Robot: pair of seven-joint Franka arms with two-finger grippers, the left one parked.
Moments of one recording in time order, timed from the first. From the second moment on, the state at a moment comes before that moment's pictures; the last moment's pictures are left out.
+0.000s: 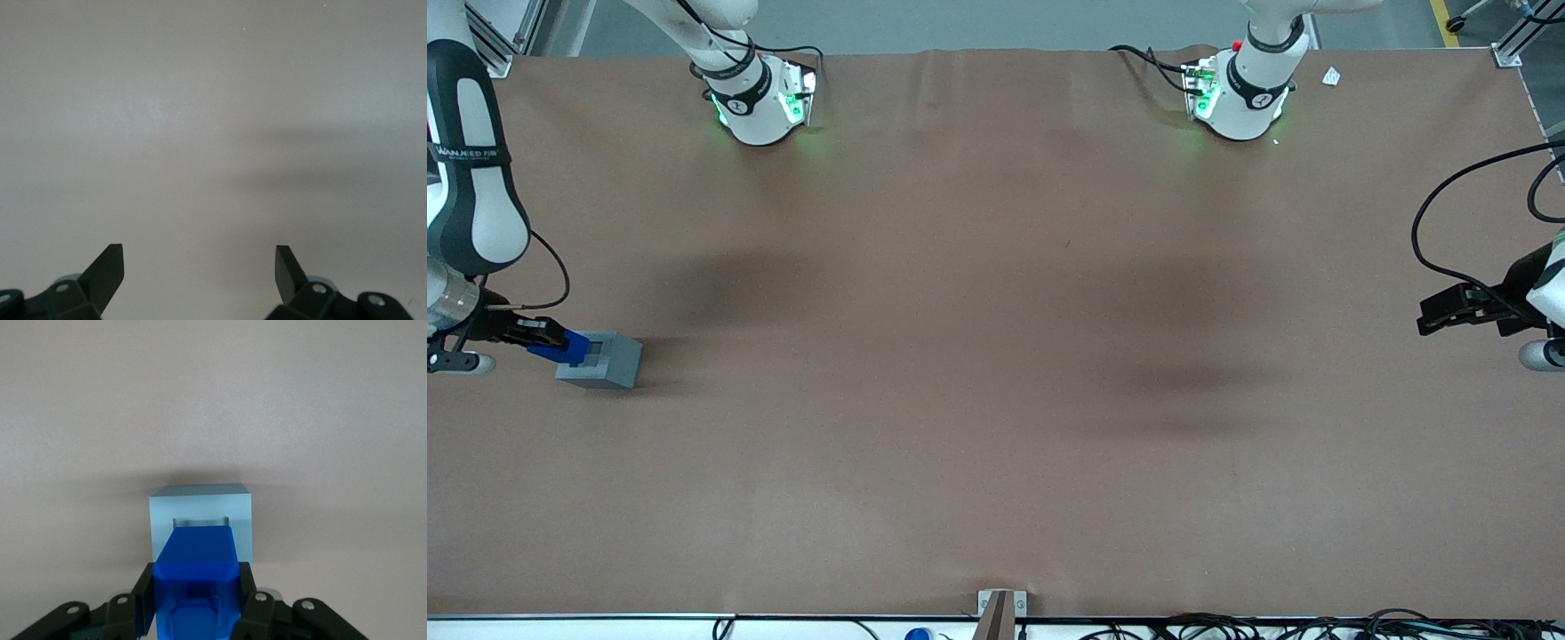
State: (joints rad) arm -0.32 0.30 -0.06 -1.96 0.02 2.28 -0.34
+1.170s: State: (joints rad) arm -0.32 0.33 -0.05 -1.96 0.02 2.30 -0.34
